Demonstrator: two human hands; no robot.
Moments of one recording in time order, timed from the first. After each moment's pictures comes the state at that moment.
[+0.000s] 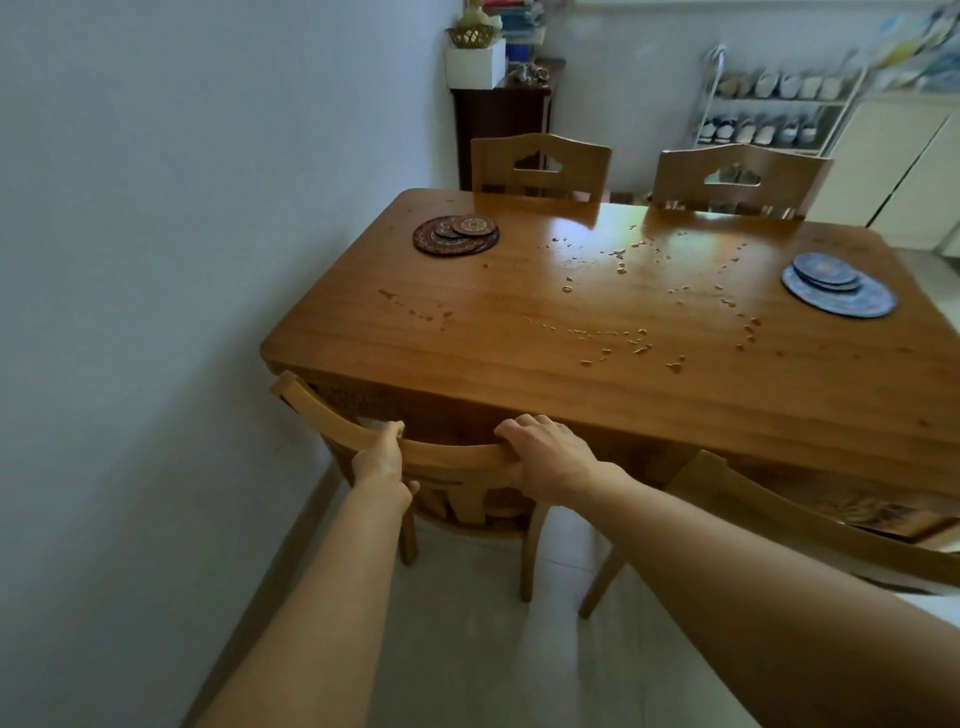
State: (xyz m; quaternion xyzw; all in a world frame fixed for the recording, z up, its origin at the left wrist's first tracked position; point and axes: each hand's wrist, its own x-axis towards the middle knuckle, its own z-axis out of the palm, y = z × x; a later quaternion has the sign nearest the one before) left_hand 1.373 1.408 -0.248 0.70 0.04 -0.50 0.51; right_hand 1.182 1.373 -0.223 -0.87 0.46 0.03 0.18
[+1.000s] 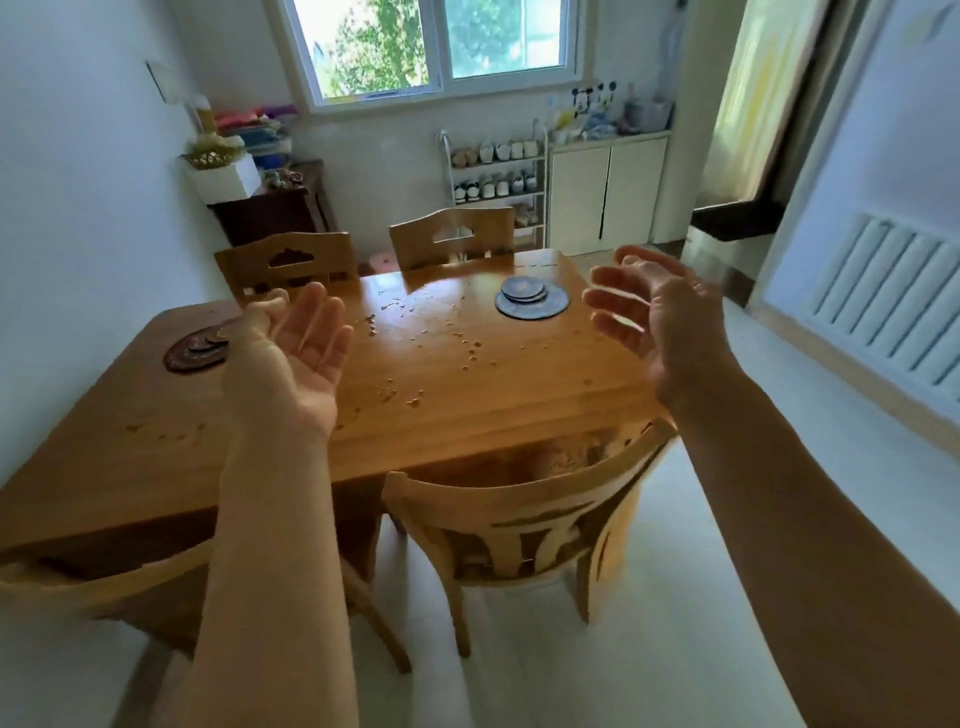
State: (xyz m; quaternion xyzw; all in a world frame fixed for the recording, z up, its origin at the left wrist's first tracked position) left_hand 1.063 1.438 -0.023 0.35 -0.23 -0.58 0.70; right_hand 0.798 1.468 -0.026 -0.31 0.49 -0.71 0.41
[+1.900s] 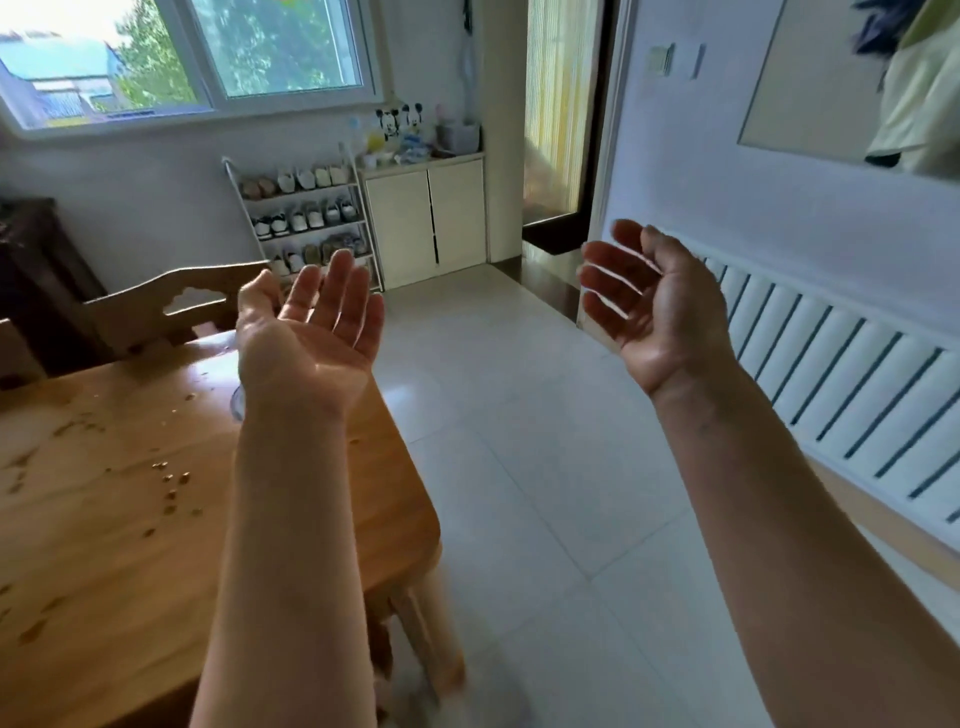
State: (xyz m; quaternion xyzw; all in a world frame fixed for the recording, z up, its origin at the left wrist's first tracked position) left_hand 0.615 1.280 -0.025 0.22 -0.20 -0.78 0.55; right_hand 0.404 1.388 -0.018 -0.21 0.45 -0.79 0.36
